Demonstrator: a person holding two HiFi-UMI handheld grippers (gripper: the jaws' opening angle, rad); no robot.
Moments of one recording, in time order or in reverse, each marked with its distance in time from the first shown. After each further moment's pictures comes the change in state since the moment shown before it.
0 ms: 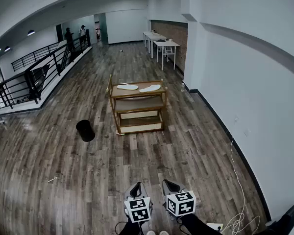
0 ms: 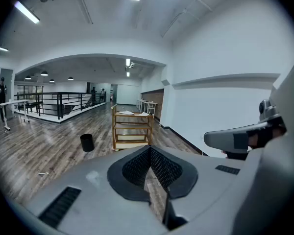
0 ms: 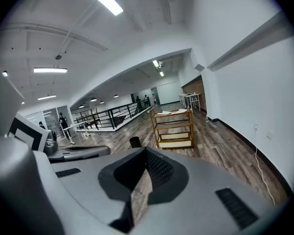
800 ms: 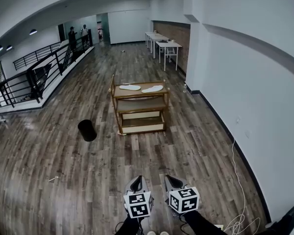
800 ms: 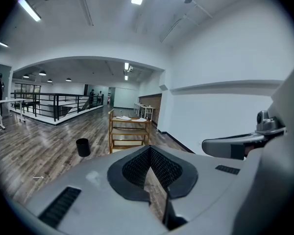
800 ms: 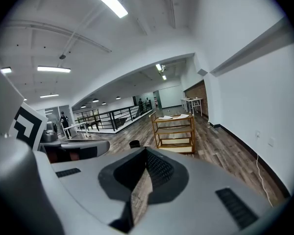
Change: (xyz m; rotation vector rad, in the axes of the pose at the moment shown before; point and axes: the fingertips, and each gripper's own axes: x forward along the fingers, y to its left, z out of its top) left arm 0.005 0.002 0.042 0.000 -0.053 -0.035; right arm 0.005 0.000 0.029 -0.036 -0.039 0.010
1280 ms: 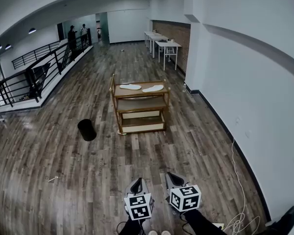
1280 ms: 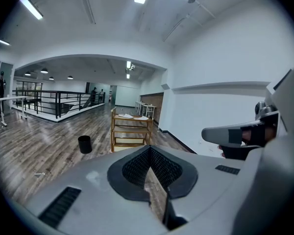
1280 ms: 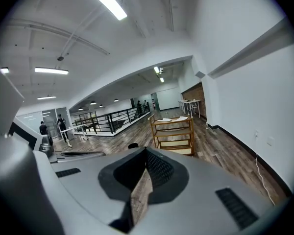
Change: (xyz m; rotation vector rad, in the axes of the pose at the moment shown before) left arm -0.010 0.019 -0.009 -0.029 0.014 0.008; right arm 0.006 0.014 0.015 0.016 -0.027 -0.028
